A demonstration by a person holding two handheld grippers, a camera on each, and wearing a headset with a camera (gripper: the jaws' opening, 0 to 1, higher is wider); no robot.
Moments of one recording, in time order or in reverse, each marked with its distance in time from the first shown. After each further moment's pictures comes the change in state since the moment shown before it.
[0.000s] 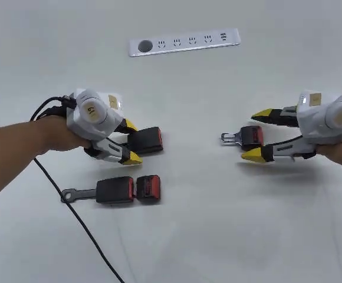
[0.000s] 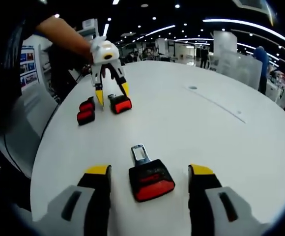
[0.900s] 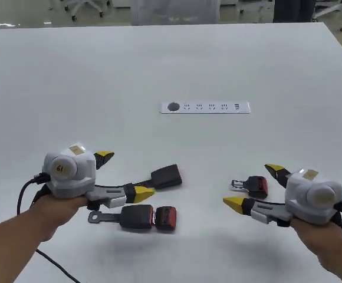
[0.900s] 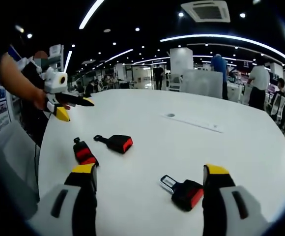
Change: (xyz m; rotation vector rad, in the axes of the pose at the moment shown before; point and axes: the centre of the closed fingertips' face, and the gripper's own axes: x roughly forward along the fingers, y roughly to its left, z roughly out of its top) left arm -0.125 -0.038 0.001 -0.466 -0.502 0.438; right arm -0.025 0.058 0.056 0.177 -0.228 -0.311
